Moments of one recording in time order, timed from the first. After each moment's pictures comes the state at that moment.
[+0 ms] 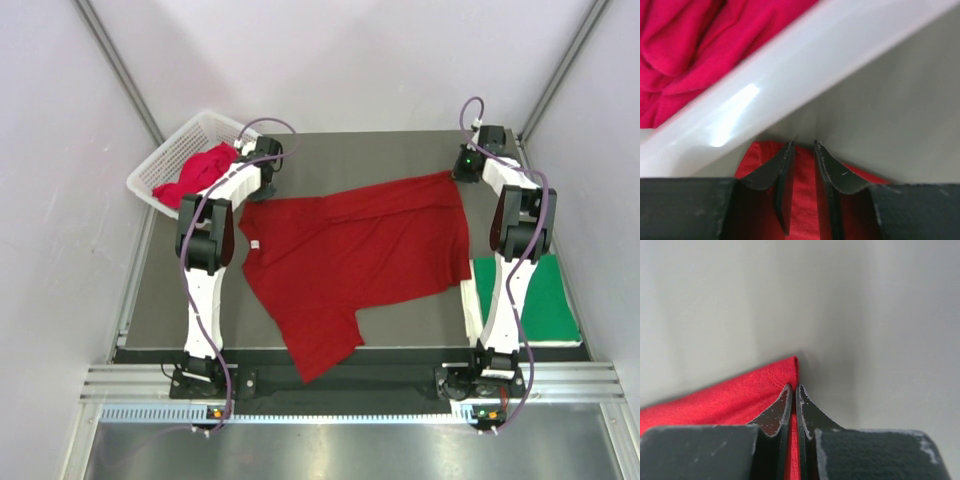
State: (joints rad) left arm -0.22 2.29 1.84 -0.61 -0.44 -0.53; right arm -0.11 2.35 1.87 -0.32 -0.21 0.20
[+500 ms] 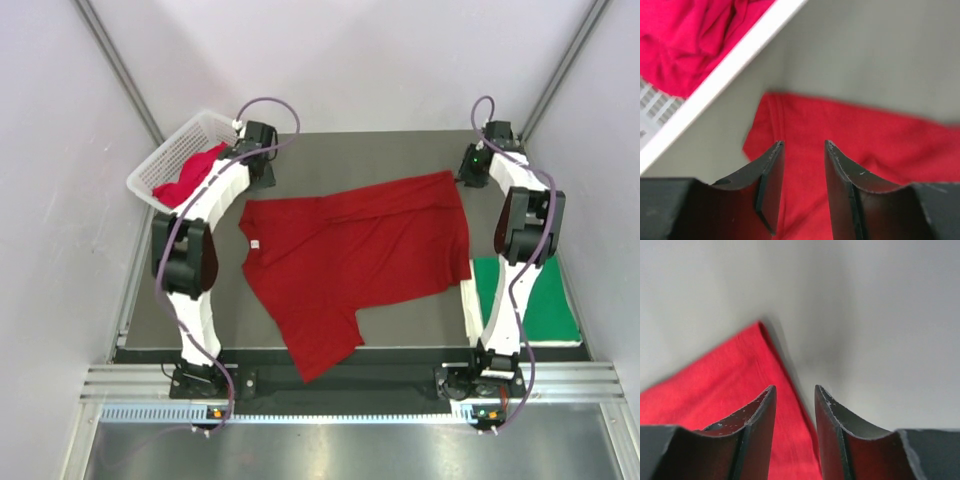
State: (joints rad) left arm -0.26 2.02 1.76 -0.67 -0.33 -0.41; right arm -0.13 2.29 1.87 -0.49 -0.12 0.26
